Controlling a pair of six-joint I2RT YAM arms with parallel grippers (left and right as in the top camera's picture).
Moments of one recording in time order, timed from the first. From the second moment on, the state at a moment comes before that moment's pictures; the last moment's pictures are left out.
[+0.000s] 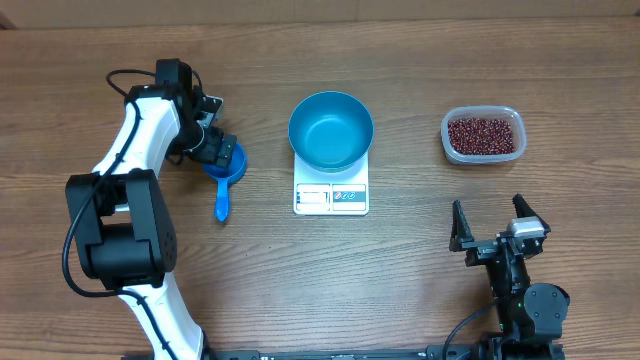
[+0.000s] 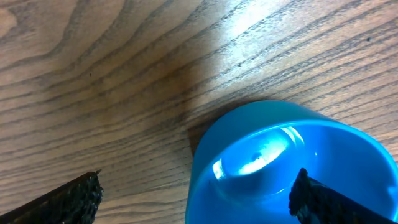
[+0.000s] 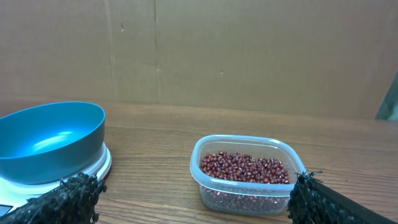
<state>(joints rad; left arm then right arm) 0.06 2.06 1.54 -0.91 0.05 0.29 -0.05 0.01 0.02 -0.02 -0.14 -0.04</state>
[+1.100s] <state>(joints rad) 0.05 2.06 1.52 -0.90 0.06 0.30 -0.05 0.01 0.02 -0.02 -0.14 -0.04</state>
